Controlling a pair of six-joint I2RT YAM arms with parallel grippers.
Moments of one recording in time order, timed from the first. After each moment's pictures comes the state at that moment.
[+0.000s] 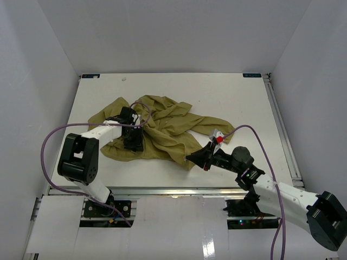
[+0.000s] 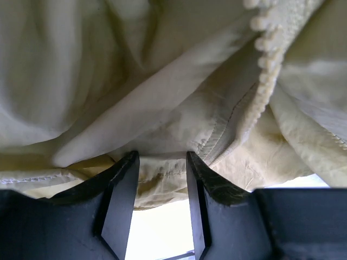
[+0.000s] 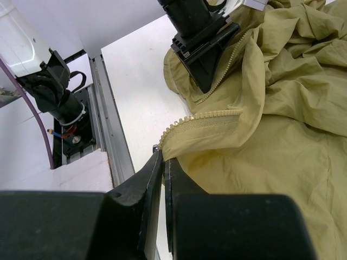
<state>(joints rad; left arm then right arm) -0.28 1.64 0.95 -0.57 0.15 -0.22 0.78 0.85 0.21 0.65 -0.46 0.31</state>
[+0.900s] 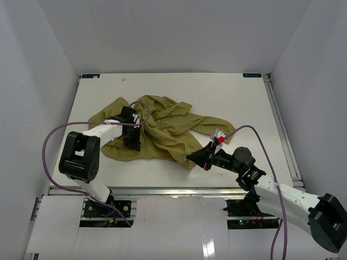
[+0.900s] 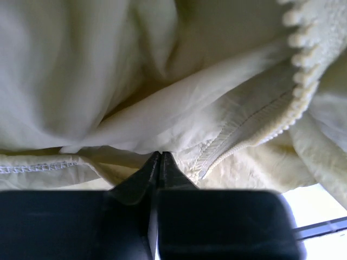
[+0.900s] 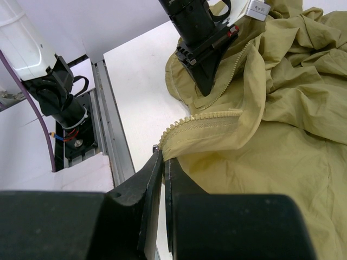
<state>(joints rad) -0.28 1.66 0.96 -0.57 0.13 -0.27 0.78 0.82 0.21 0.65 -0.46 0.31</state>
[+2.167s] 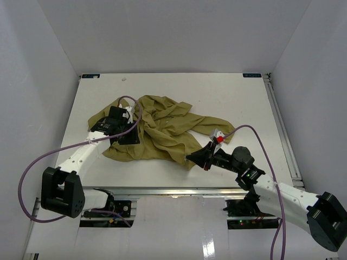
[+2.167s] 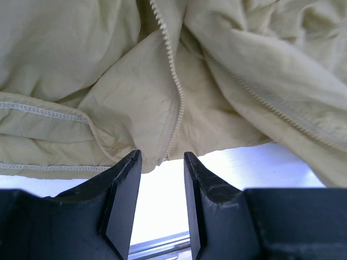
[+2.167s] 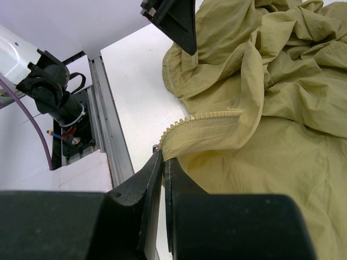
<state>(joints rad) -0.28 1.28 0.91 -0.61 0.12 -0.28 0.77 0.84 0.21 0.65 -0.46 0.31</state>
